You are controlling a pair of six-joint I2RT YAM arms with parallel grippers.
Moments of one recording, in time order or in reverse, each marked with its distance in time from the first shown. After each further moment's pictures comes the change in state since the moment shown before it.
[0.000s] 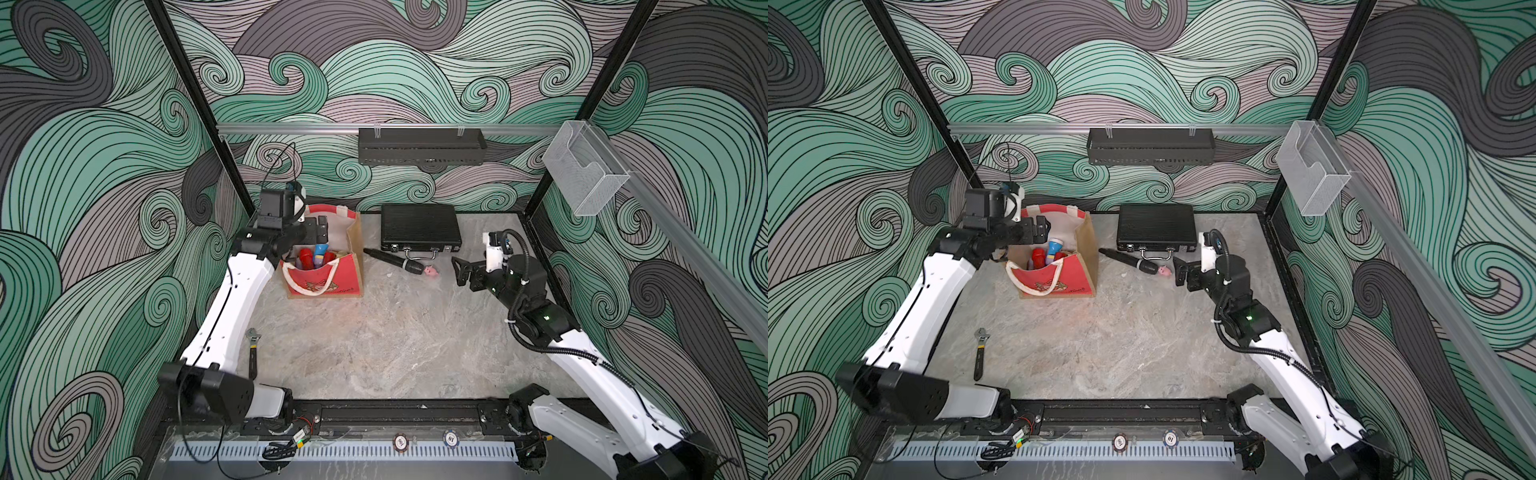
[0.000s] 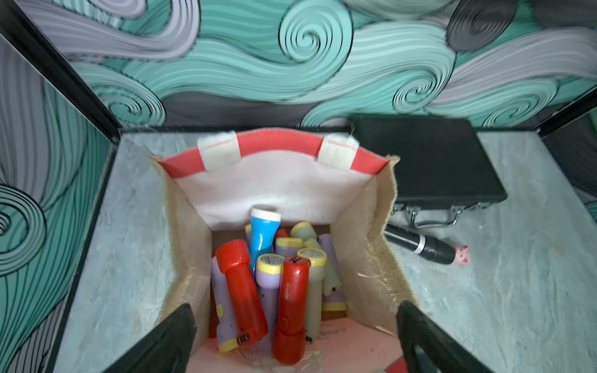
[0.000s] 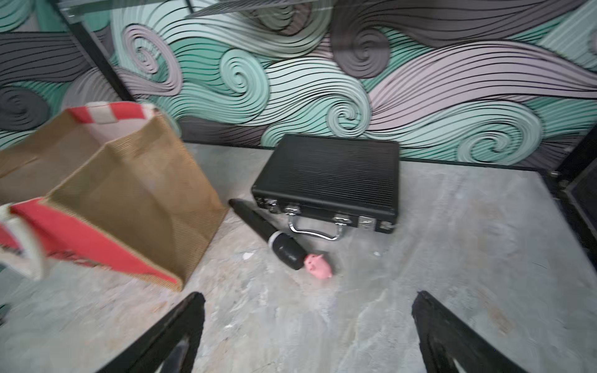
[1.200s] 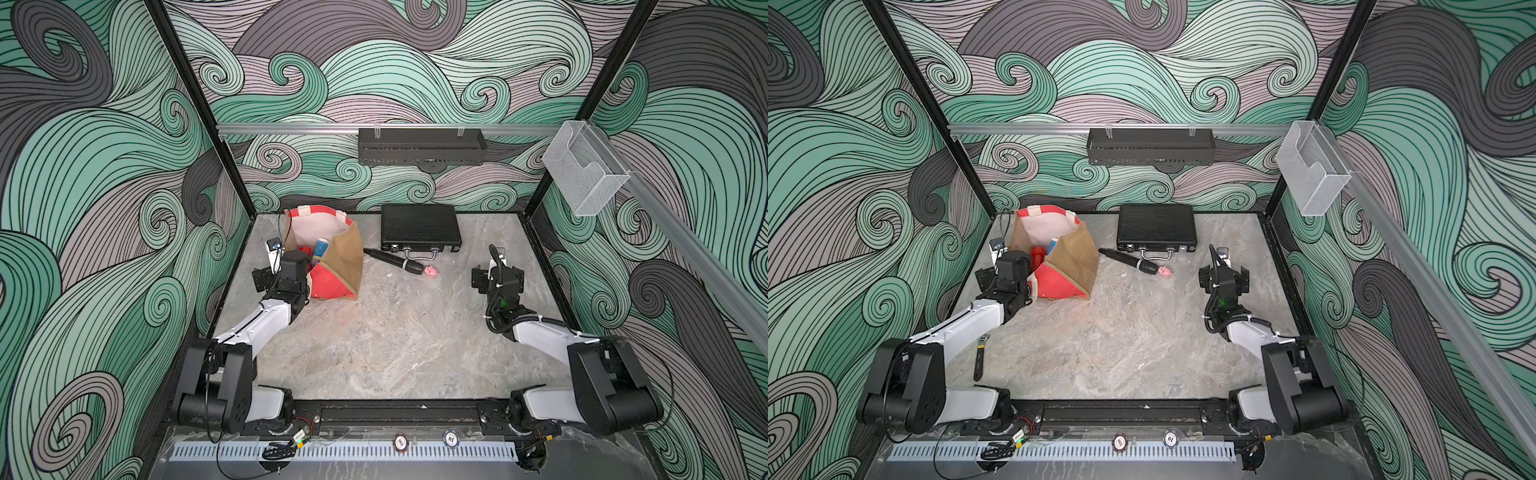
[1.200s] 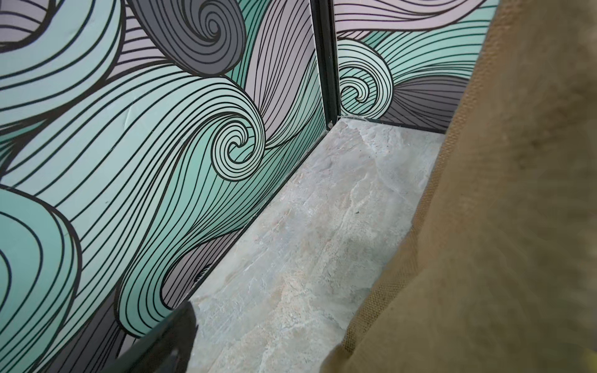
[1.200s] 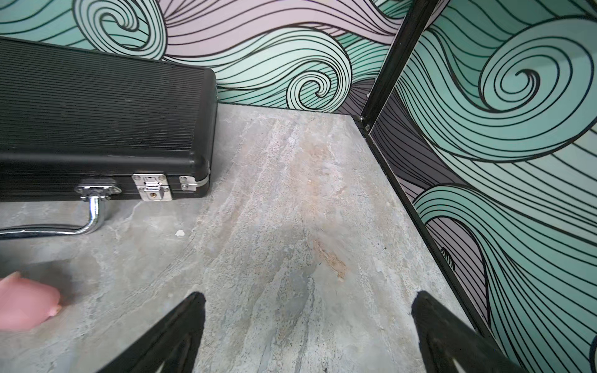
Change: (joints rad) left arm 0.028 0.049 -0.813 0.934 -0.796 -0.058; right arm -0.170 0.483 -0.267 0.647 0.423 -0.207
